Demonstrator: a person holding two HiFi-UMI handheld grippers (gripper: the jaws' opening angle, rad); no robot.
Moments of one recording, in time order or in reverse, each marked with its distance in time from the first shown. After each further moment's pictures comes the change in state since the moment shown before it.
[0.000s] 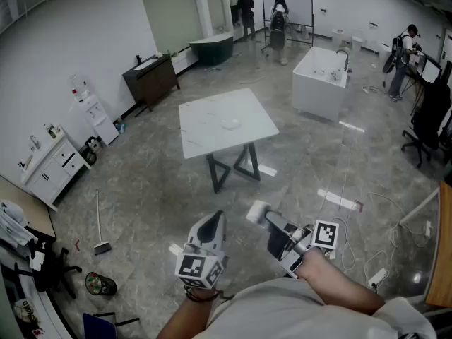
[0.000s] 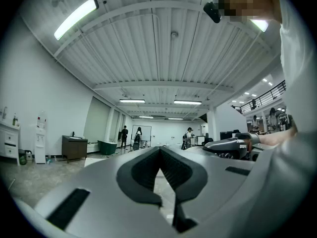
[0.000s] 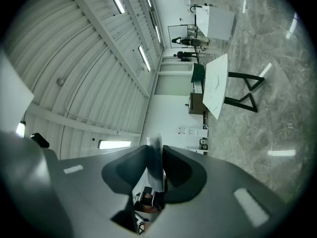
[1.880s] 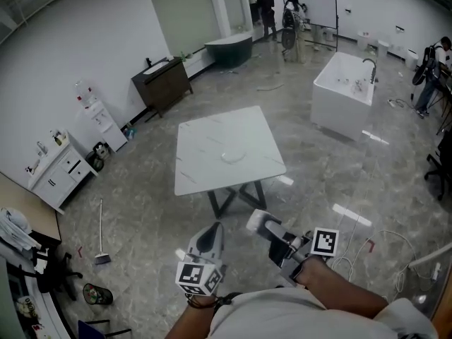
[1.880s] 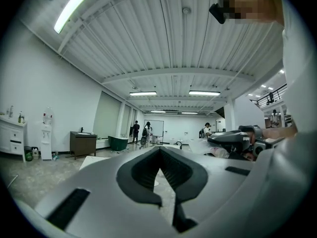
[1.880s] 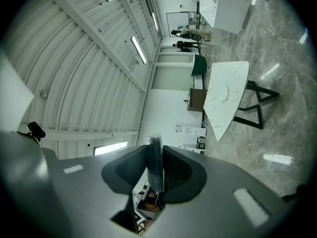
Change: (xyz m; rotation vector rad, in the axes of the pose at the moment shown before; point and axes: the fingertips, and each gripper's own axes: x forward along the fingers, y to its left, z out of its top) left arm 0.326 0.074 -0.043 -0.017 0.058 0.153; right arm 0.119 -0.094 0.315 0.005 0.136 -0.016
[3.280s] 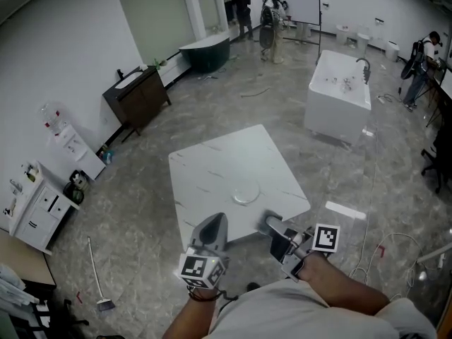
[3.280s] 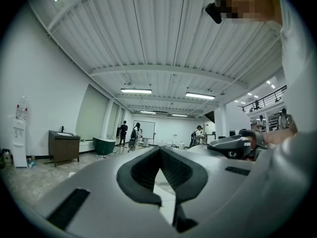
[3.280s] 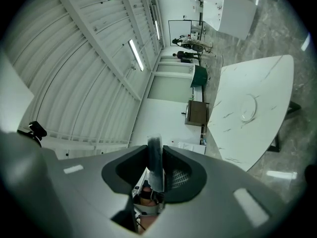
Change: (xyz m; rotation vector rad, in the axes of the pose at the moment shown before) left arm 0.282 0.281 0.044 -0.005 -0.015 -0.190; right arm 0.316 -0.109 0.177 -0.055 -0.133 -0.056
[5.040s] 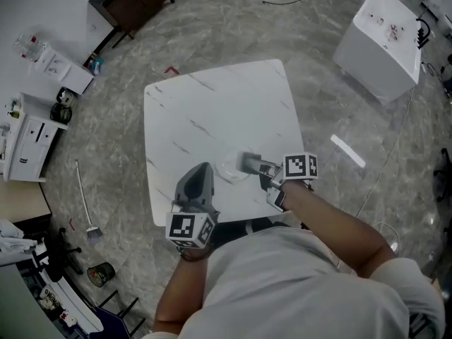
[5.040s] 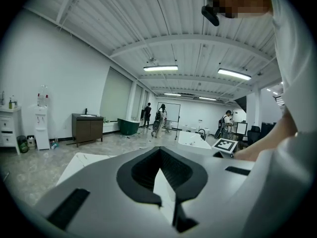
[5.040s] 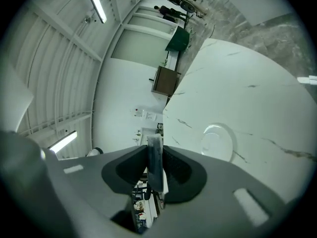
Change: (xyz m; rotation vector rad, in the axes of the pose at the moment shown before) left arm 0.274 0.154 -0.153 -0.095 0.203 0.297; right arm 0.172 -0.360 0.207 0.041 0.523 -0.358
